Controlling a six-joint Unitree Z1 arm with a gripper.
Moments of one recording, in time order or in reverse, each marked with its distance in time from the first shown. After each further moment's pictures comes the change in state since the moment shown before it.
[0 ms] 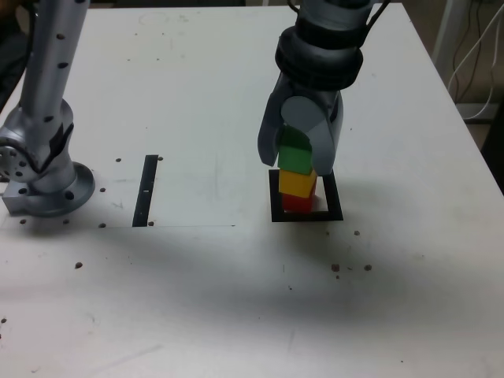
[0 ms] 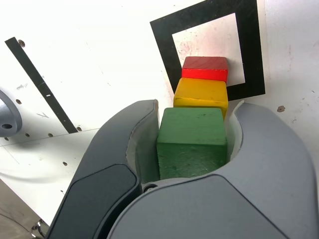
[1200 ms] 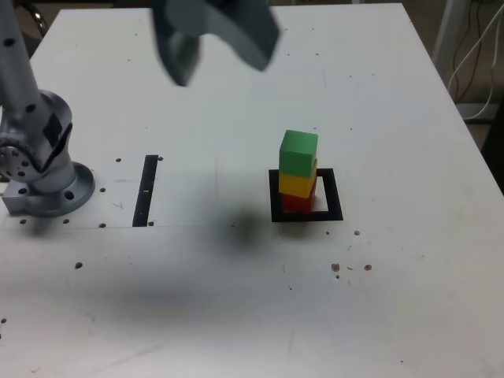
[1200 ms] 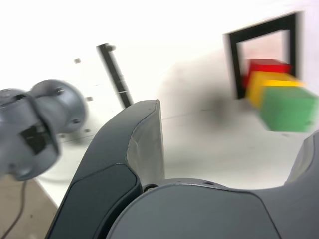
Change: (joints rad) arm 0.055 -0.467 0.251 0.086 0.065 0.003
